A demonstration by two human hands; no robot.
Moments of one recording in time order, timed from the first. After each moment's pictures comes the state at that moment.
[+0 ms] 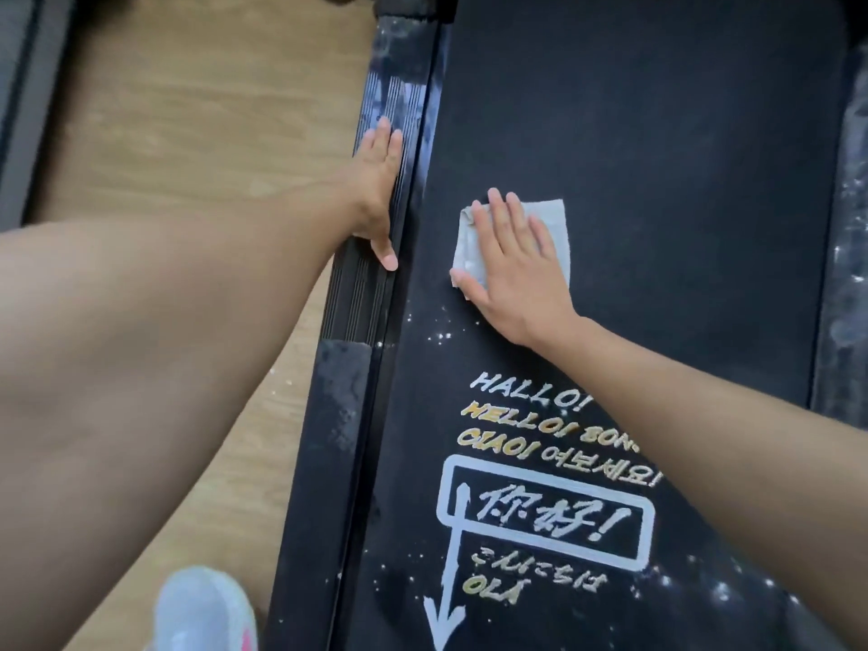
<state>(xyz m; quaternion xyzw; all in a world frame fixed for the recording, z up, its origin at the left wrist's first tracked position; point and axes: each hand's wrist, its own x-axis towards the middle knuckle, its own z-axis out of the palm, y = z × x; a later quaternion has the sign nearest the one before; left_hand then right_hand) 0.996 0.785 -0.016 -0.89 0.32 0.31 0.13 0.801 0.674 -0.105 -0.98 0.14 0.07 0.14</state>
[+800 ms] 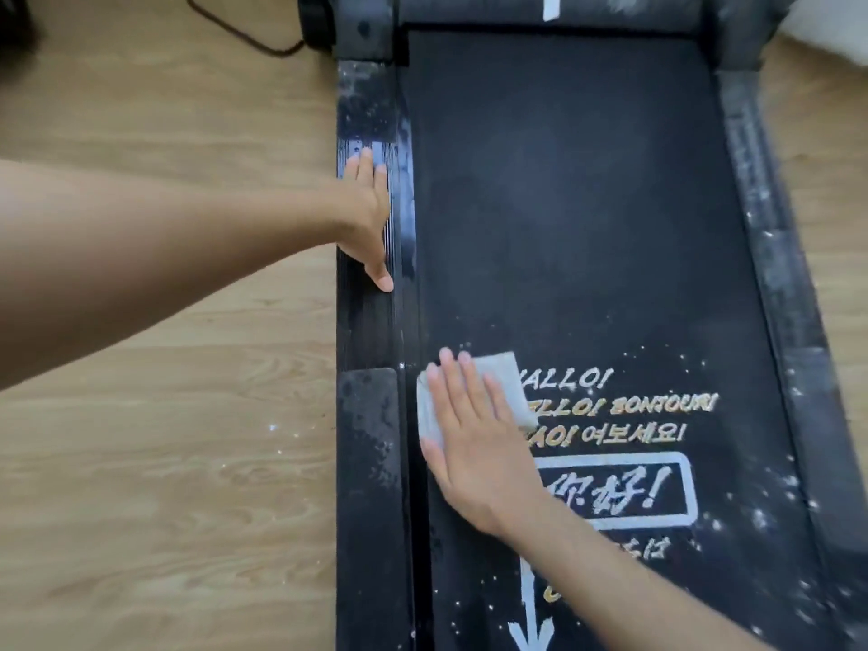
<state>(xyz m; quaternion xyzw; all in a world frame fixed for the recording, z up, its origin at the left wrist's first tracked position) 1.025 0.808 -0.026 -0.82 0.47 0.25 0.22 0.708 0.873 -0.107 -0.96 0.22 0.09 0.12</state>
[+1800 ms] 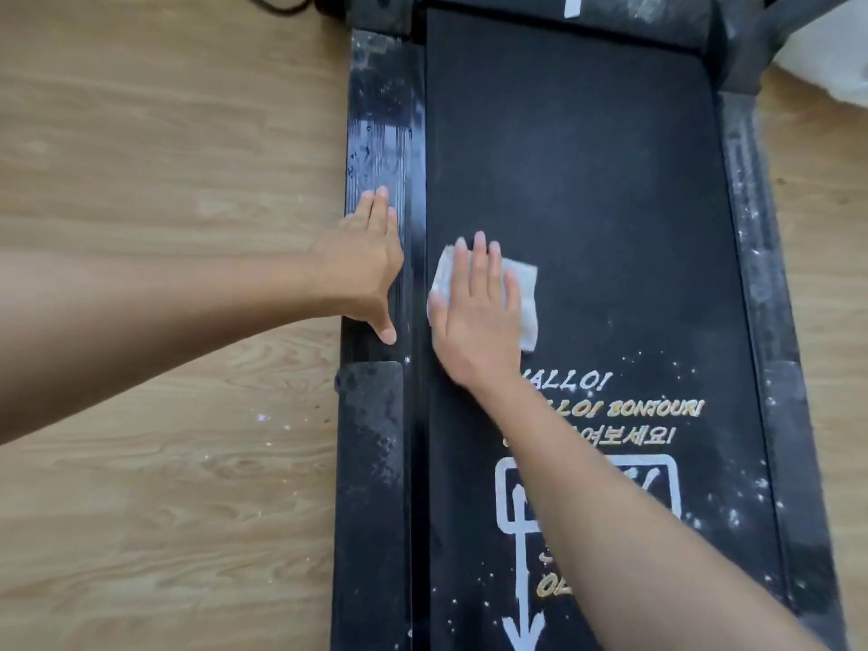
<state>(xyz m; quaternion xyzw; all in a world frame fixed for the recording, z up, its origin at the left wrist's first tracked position) 0.998 0.866 -0.053 -0.78 0.55 0.23 0.19 0.825 0.796 -0.126 -0.92 0.38 0.05 0.10</state>
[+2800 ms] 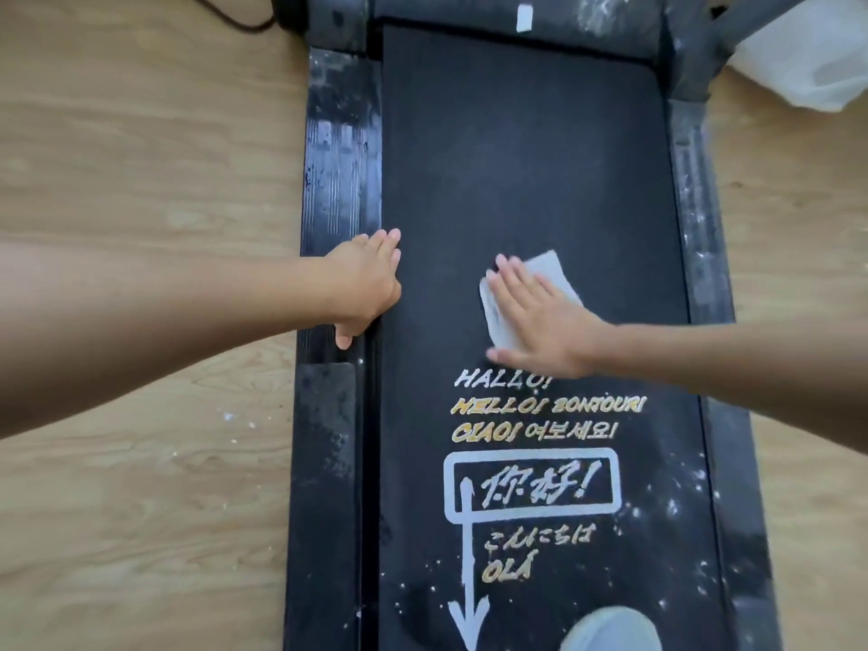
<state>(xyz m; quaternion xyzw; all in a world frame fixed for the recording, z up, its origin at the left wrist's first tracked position) 0.953 0.824 -0.032 -0.63 0.65 0.17 0.38 0.721 0.653 -0.063 -0.94 0.12 0.31 0.05</state>
